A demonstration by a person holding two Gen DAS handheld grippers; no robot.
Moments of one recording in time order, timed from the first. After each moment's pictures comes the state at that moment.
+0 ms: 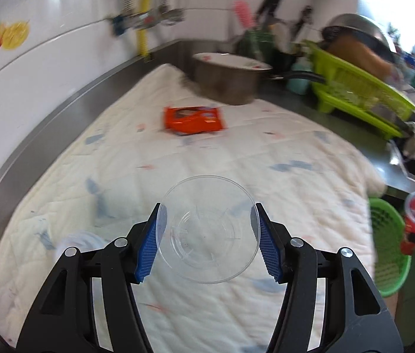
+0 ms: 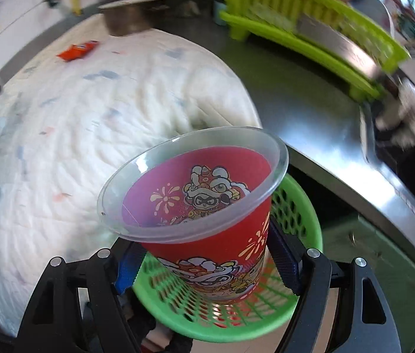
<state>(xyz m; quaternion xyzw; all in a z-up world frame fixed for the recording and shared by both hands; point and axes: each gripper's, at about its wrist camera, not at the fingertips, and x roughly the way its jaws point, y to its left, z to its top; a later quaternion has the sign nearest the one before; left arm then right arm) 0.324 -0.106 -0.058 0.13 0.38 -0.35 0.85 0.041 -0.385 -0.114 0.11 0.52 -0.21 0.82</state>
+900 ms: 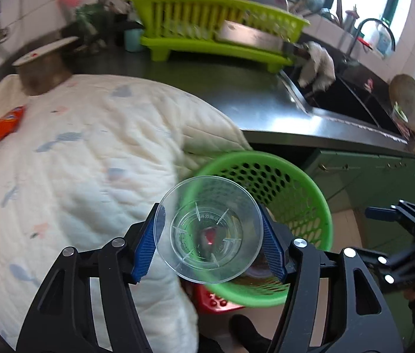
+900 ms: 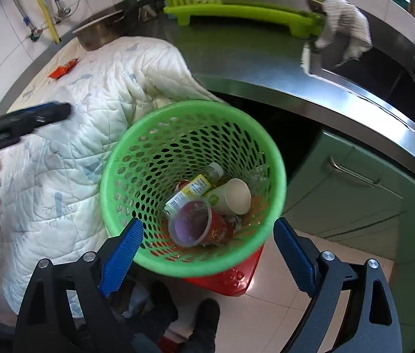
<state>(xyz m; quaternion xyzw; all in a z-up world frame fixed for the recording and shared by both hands) 0.123 -0.306 -0.103 0.19 0.43 -0.50 0.73 -0.092 -0.403 -0.120 0.21 0.48 -0.22 0.82</state>
